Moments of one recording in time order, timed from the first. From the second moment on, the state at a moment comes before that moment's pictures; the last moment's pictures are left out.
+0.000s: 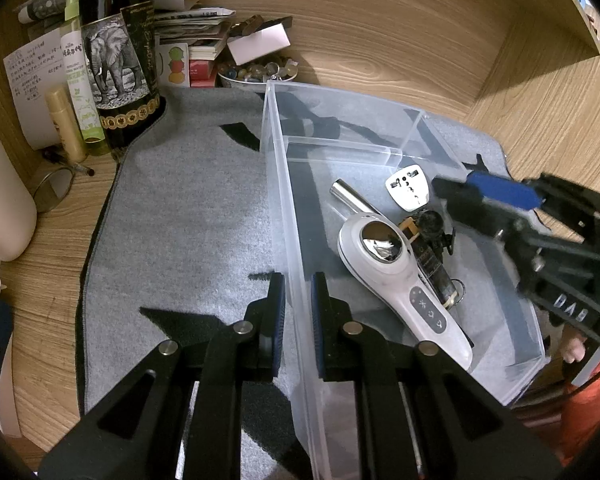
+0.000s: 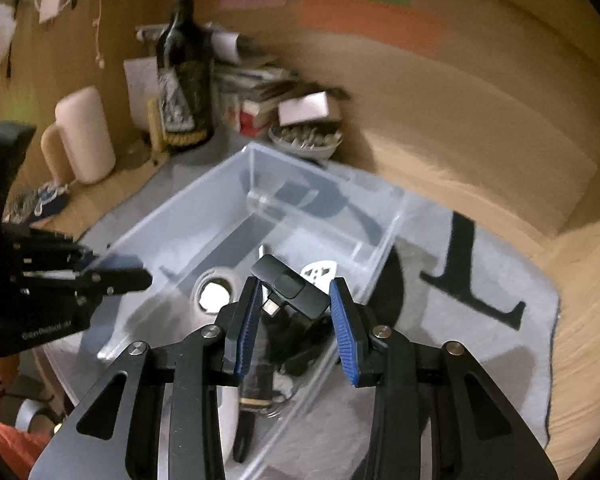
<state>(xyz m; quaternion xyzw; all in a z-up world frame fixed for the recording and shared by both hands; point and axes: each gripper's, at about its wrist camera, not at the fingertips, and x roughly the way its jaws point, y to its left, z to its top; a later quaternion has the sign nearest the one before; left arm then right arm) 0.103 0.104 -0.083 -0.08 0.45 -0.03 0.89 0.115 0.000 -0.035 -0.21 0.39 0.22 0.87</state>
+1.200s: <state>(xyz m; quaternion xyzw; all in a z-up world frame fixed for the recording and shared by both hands) 0.059 0.087 -0.004 -0.05 0.31 0.00 0.95 0.063 -0.042 0.036 -0.14 0.32 0.19 0.92</state>
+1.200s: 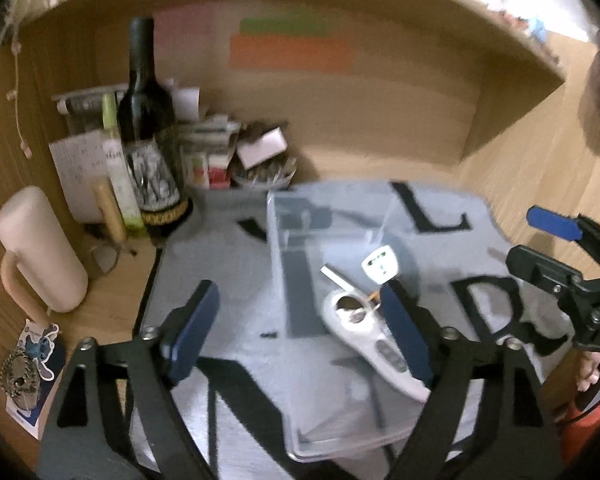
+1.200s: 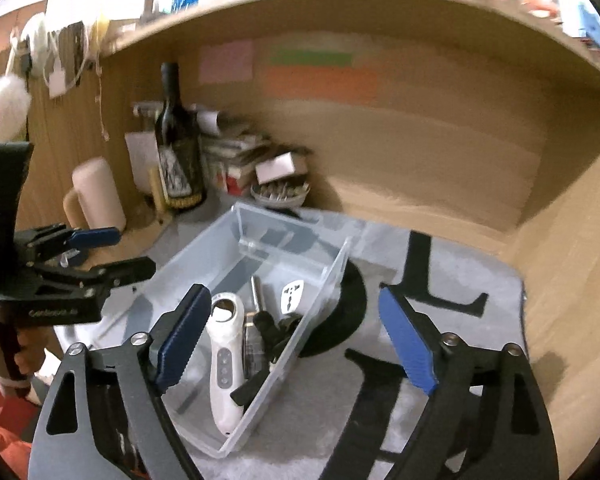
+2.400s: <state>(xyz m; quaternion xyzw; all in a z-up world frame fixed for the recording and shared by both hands) -0.021 0.037 0.029 -0.03 0.15 -0.01 0.99 -0.011 -0.082 0.066 -0.09 0.20 0.14 0.97</state>
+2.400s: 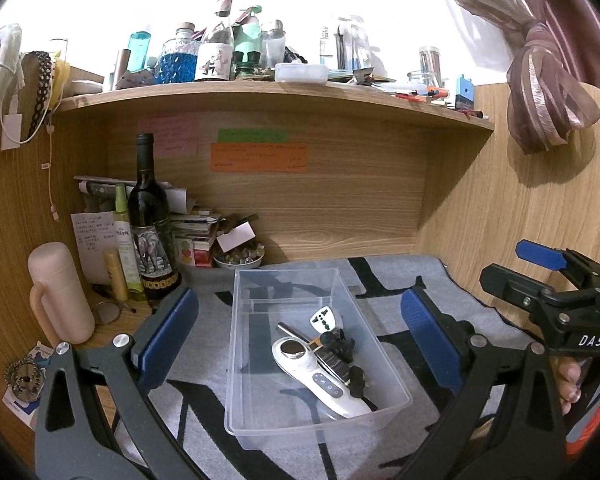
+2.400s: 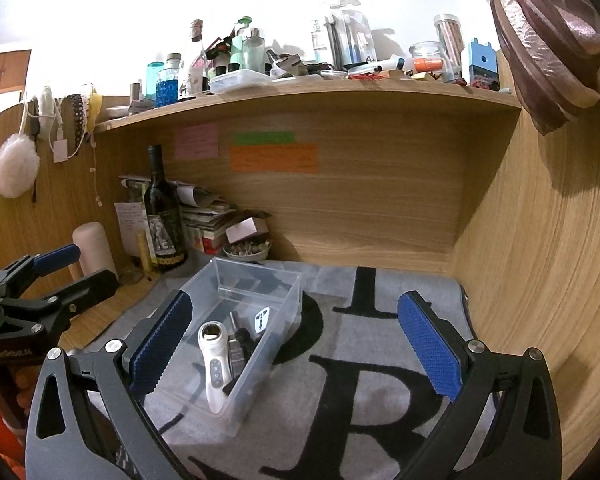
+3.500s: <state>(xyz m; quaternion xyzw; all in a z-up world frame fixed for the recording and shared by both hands) -0.018 0.041 0.028 -0.03 0.15 0.00 0.99 -0.010 -0.077 0.065 -0.10 0.20 0.14 0.96</state>
